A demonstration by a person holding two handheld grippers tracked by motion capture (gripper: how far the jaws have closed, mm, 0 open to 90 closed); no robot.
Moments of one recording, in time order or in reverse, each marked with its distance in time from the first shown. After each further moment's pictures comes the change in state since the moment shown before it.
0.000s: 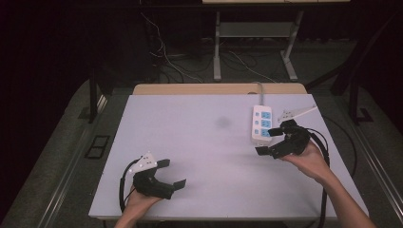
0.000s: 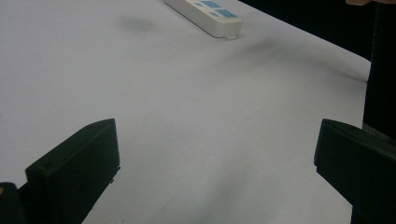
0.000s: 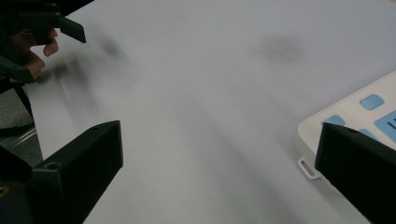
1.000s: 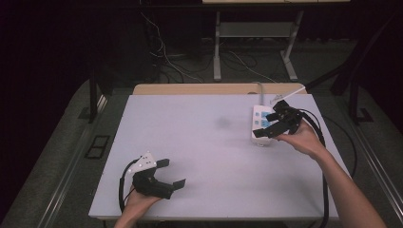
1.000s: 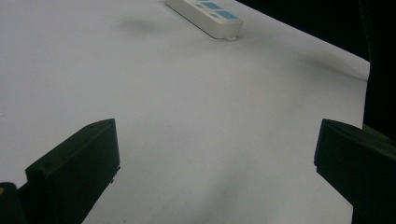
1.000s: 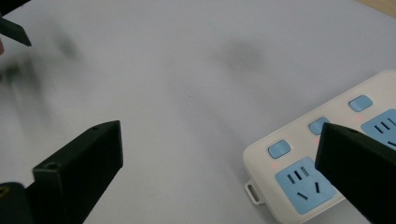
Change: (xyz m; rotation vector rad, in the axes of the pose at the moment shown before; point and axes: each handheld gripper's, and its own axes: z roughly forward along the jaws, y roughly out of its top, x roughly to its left) left arm 0.001 0.000 -0.001 -0.004 -0.001 0.001; right arm -0.045 0.038 0.021 0.094 -0.035 -0.003
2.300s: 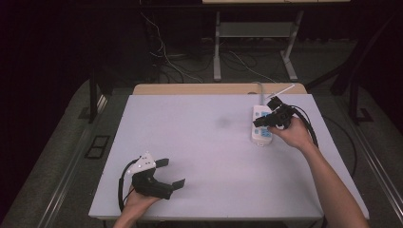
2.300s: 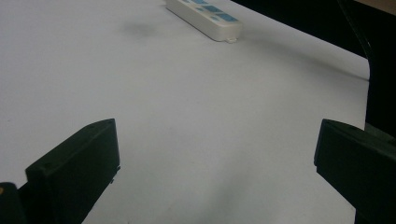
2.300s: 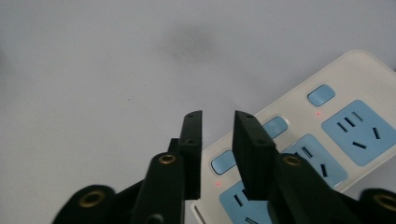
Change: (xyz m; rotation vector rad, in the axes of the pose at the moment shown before) left arm 0.000 0.000 -0.002 -0.010 0.007 0.020; right arm -0.042 0.003 0.039 0.061 -0.073 0.070
